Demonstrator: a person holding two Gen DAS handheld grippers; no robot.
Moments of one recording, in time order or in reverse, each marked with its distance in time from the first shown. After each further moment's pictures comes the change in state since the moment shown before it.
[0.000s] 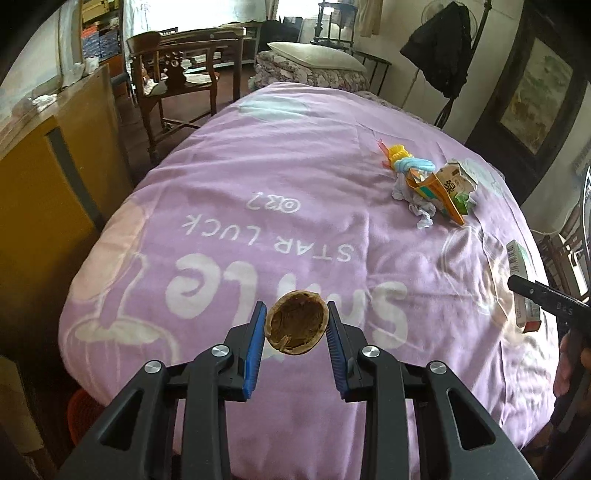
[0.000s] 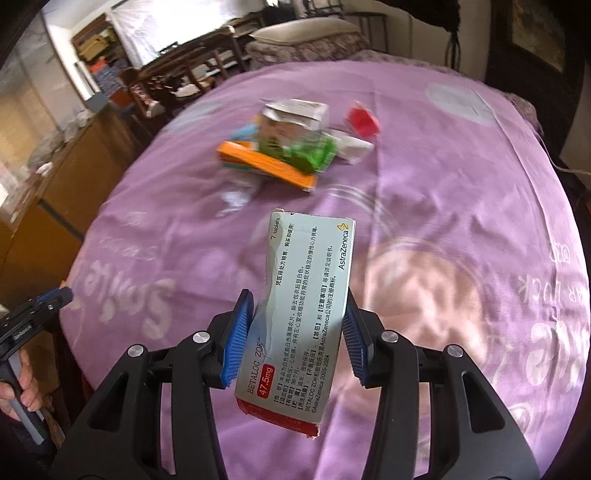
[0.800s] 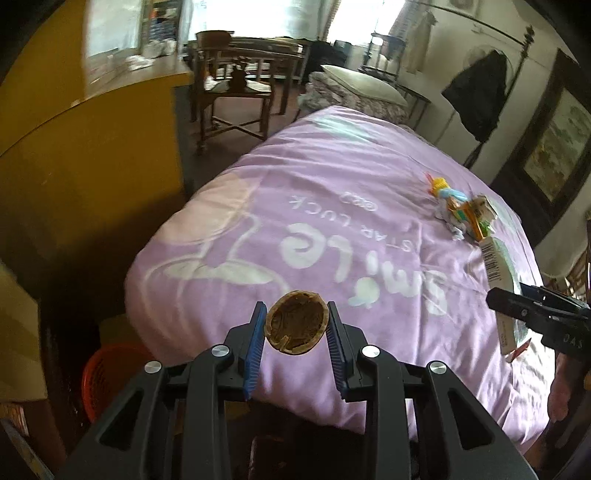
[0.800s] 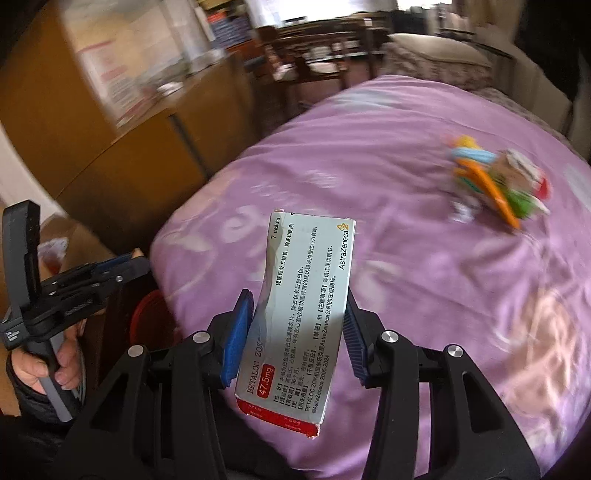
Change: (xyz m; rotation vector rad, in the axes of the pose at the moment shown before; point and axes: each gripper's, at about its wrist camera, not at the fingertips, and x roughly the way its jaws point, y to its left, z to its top) left arm -0.072 0.093 -0.065 -0.173 -0.088 0.055; right arm -0.020 0.187 -0.035 -0.360 0.049 0.273
